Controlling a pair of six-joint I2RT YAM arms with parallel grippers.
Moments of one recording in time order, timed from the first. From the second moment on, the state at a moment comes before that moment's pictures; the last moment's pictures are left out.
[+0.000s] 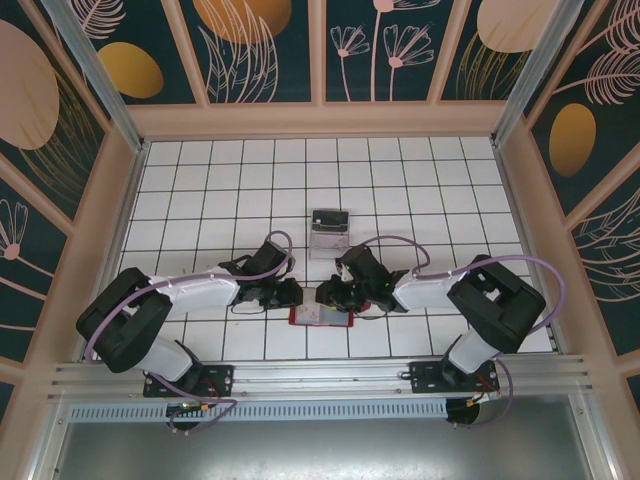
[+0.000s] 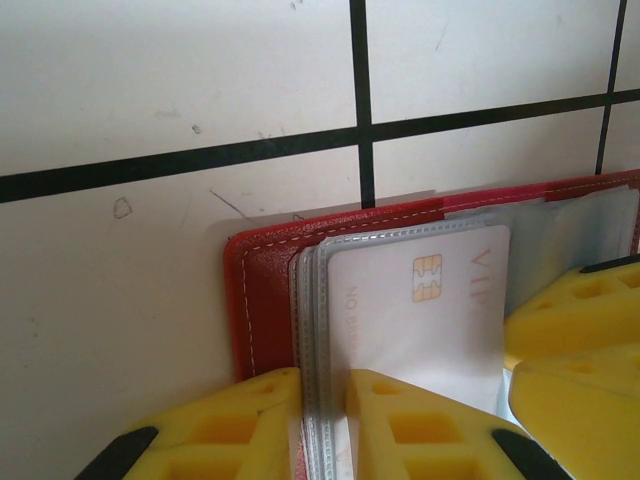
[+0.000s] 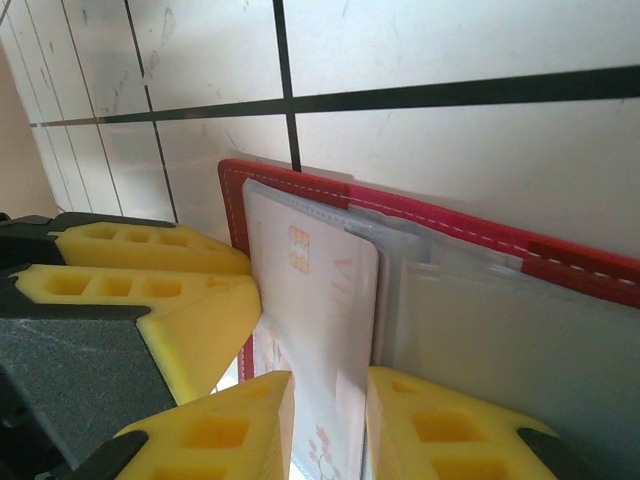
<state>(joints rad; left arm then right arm) -0.75 1.49 0.62 -0.22 0.31 -0.79 0.87 1.57 0.55 0.22 -0.45 1.11</state>
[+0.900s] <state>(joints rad) -0.74 1.49 0.62 -0.23 0.30 -0.79 0.89 1.60 0.57 0.23 -0.43 1.07</state>
